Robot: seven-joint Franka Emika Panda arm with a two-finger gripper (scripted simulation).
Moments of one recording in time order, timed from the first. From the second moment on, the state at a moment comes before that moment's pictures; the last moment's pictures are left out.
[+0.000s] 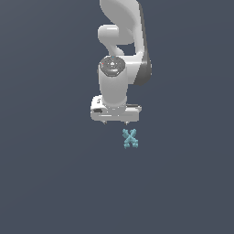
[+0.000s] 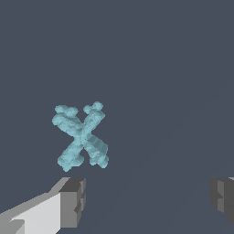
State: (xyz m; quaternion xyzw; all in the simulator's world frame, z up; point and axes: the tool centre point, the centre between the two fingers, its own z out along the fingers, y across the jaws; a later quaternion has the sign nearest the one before) arm -0.019 -0.006 0.160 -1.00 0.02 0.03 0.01
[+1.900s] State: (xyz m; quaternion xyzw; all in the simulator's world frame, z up) arm -0.008 0.071 0.091 -1.00 -0.02 0.00 0.00
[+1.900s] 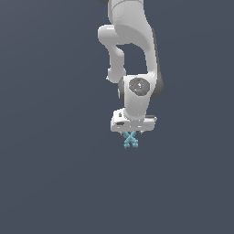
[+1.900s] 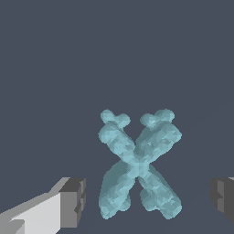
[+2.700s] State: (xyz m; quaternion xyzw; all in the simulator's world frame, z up) arm -0.008 0.071 0.042 -1.00 -0.03 0.00 0.00
